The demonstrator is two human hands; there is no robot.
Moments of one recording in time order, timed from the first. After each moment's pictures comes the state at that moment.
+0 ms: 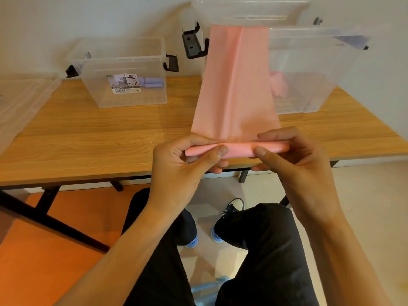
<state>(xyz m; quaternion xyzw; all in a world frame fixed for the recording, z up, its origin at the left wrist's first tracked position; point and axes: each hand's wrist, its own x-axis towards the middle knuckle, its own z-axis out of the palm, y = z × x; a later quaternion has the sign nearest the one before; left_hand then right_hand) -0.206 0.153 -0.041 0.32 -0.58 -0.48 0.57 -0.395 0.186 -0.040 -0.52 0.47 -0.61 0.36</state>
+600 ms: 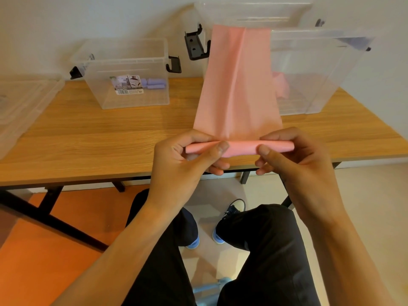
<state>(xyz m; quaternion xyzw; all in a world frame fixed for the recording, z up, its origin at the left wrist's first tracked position) -0.203 0.153 -0.032 0.33 -0.58 -0.49 0.56 -0.397 0.183 -0.040 -0.52 0.44 -0.62 0.39</state>
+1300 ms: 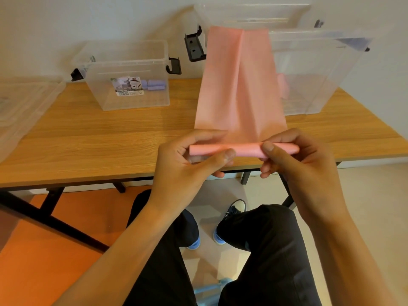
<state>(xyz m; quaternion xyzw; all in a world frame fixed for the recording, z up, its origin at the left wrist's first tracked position) -0.202 0.156 -0.031 0.31 -0.58 -0.52 0.55 -0.397 0.185 -0.036 -0.50 0.44 -0.63 0.40</state>
